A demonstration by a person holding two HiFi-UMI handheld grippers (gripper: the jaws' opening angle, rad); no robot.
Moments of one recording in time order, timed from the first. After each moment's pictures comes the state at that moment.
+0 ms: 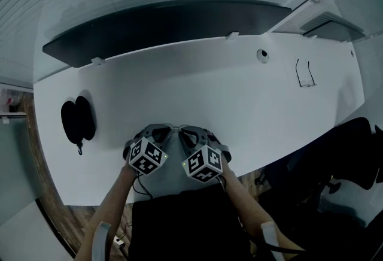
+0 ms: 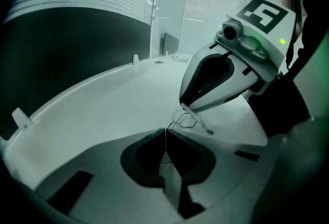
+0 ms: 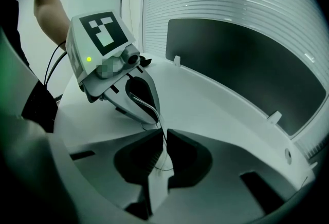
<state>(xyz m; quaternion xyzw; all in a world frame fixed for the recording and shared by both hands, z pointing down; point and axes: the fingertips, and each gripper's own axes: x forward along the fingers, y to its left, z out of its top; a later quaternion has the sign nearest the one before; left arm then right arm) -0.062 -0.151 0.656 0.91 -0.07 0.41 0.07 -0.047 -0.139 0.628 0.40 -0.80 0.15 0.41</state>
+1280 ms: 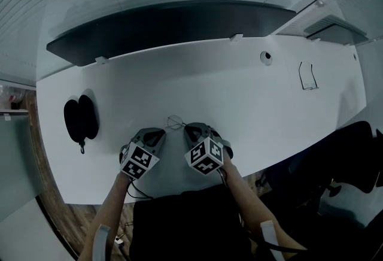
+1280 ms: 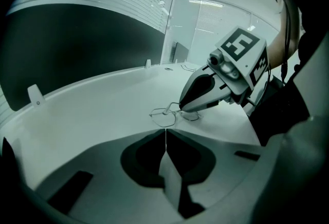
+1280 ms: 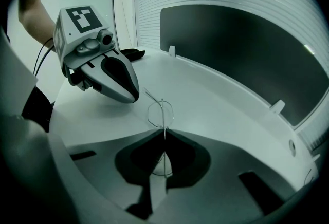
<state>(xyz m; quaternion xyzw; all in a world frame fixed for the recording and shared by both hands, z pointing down) -0.093 -0.157 0.642 0.91 -0.11 0.37 0.12 -0.033 -0.148 0.652 0.40 -0.79 0.19 0.43</state>
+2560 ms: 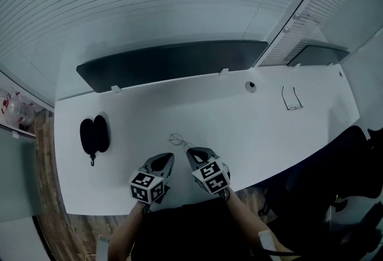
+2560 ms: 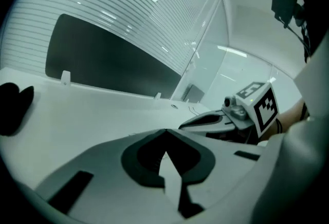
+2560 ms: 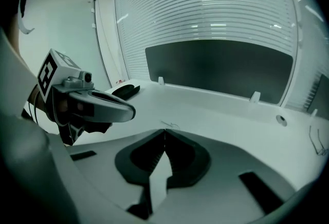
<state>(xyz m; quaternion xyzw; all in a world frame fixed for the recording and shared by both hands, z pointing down) -0.080 -0.129 0.556 0.92 -0.24 0.17 0.27 -0.029 -0.124 0.574 0.49 -0.79 0.24 0.27</state>
